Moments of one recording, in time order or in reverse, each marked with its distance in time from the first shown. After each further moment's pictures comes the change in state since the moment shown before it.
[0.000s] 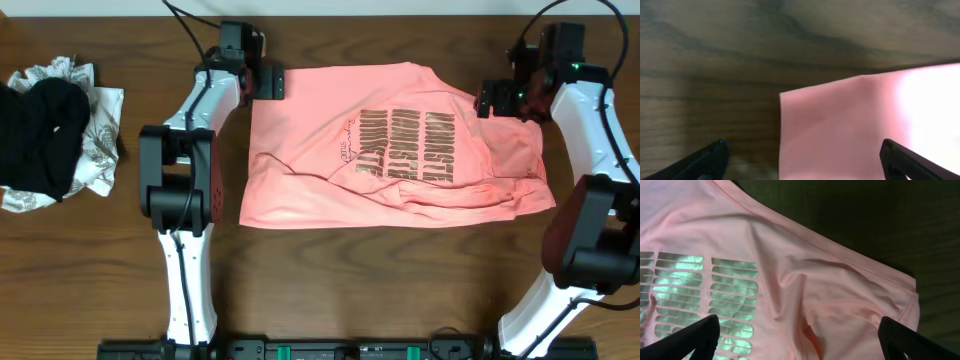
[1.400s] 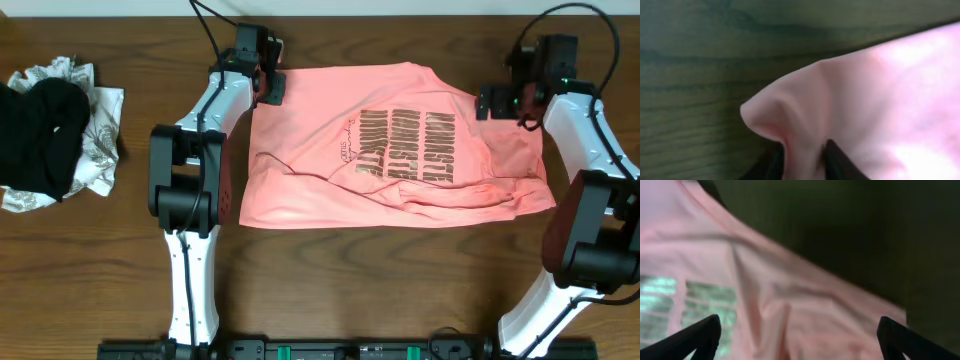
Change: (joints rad) left arm -0.050 0.001 0.001 -0.026 -0.057 0.123; right arm 0.000 0.003 -0.119 0.258 0.013 -0.055
